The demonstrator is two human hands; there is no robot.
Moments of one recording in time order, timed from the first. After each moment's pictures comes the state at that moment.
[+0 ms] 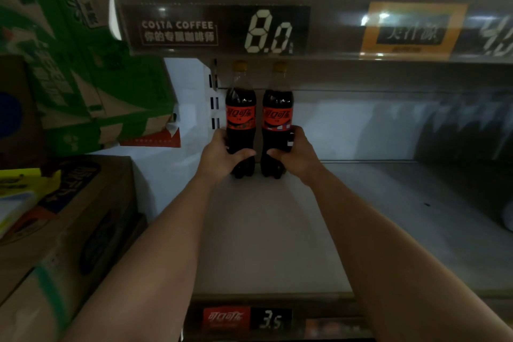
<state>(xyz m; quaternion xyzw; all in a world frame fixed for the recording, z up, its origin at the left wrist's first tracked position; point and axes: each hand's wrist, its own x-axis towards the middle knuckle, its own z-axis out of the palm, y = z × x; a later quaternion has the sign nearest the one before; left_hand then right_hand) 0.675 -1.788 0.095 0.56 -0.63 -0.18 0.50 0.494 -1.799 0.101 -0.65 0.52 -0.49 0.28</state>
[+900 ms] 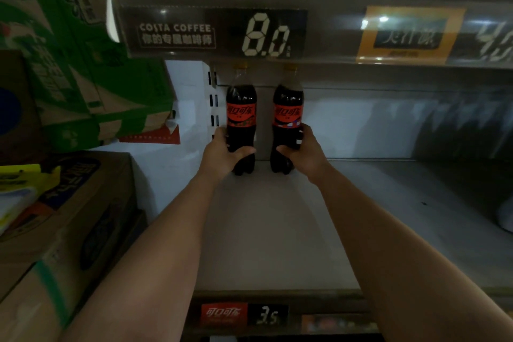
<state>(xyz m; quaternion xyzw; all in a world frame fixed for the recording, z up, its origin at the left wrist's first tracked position) 0.668 -1.780 0.101 0.58 -0.62 -0.21 0.49 0.480 -1.794 0.106 -0.63 0.54 -0.49 0.28</state>
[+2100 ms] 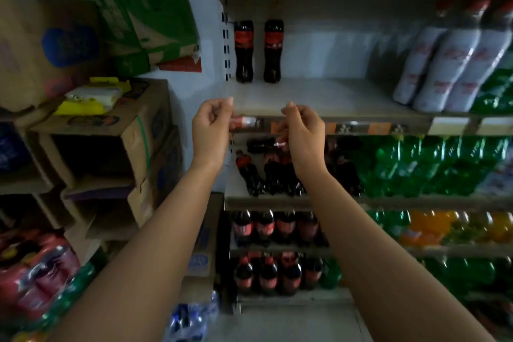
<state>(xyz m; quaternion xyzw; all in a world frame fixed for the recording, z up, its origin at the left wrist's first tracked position) 0.622 -1.372 0.061 0.46 -0.49 -0.27 0.69 0.479 -1.373 0.059 -0.49 0.45 -0.65 0.35</state>
